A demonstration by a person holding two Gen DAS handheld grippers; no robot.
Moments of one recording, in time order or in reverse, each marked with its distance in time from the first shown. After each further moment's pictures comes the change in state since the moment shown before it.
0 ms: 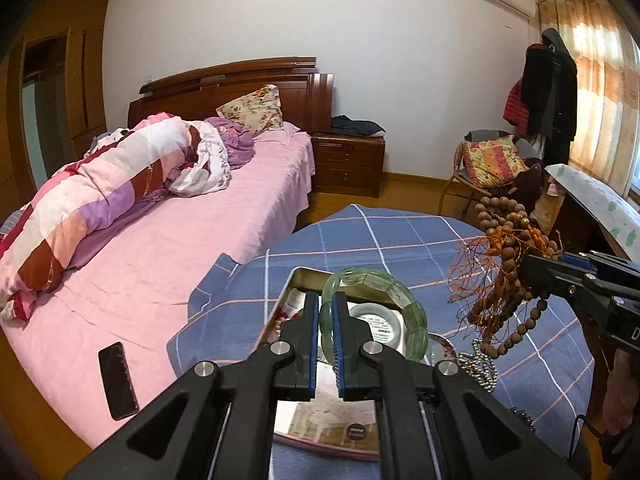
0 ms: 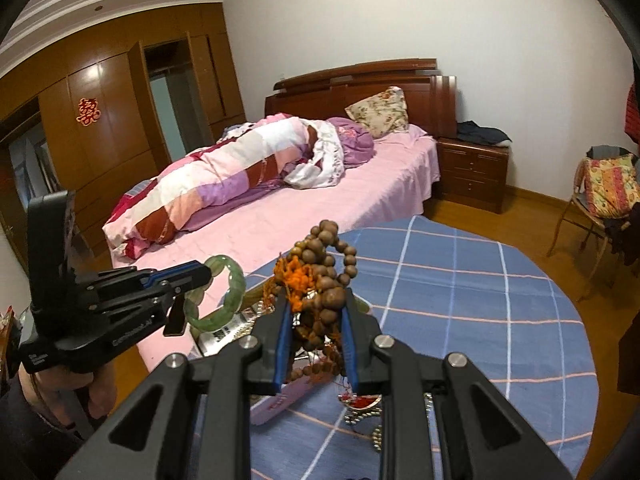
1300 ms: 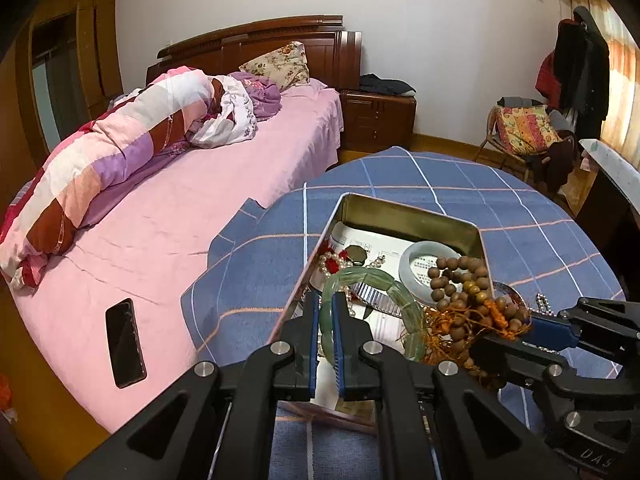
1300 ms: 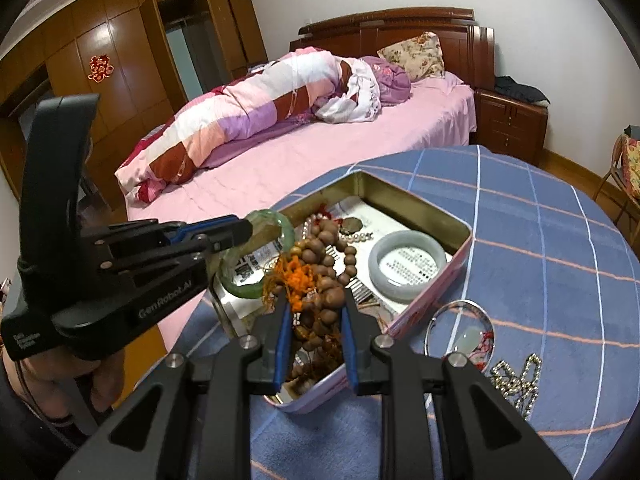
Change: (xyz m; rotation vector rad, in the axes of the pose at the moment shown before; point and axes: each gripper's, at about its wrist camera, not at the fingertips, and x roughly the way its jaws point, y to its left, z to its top) left arm 0.047 0.024 -0.042 -0.018 0.145 0.086; right arm 0.077 0.041 -0.053 -0.021 0.192 0.083
